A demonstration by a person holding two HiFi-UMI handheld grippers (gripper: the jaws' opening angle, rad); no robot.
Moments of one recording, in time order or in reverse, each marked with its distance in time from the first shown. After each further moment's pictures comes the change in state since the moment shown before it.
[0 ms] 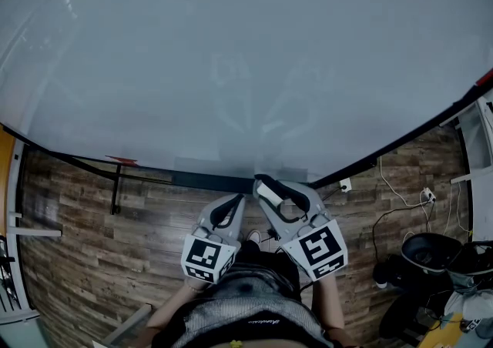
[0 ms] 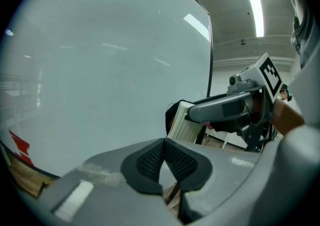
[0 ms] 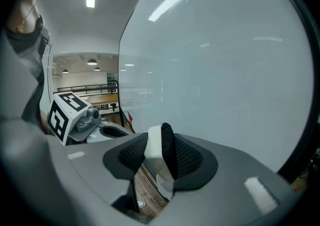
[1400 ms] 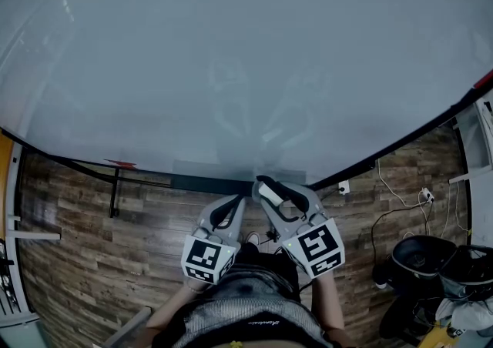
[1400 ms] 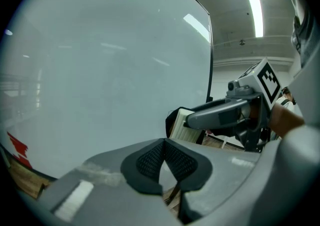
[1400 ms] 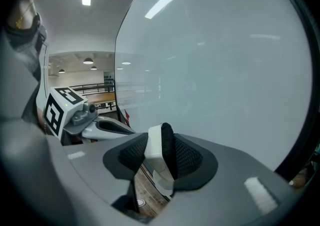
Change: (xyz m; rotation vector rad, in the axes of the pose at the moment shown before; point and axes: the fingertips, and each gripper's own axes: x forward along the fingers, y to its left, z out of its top) left arm 0.007 0.004 0.007 -0.003 -0.001 -0.012; right arm 0.009 -0.014 -0.010 0.012 0.022 -0.028
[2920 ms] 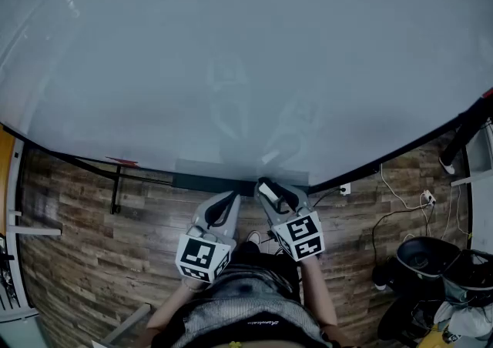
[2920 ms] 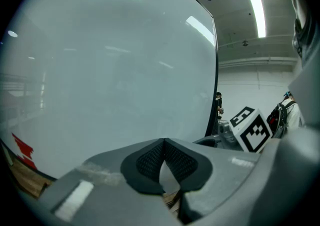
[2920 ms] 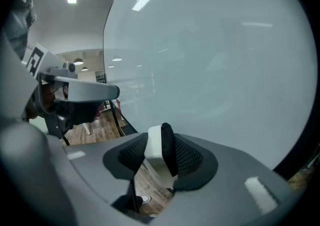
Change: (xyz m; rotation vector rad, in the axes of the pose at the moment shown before) left arm -0.007 0.014 0.007 -0.015 -0.022 0.042; right arm 0.050 -0.014 -0.088 0.110 0.072 -0.035
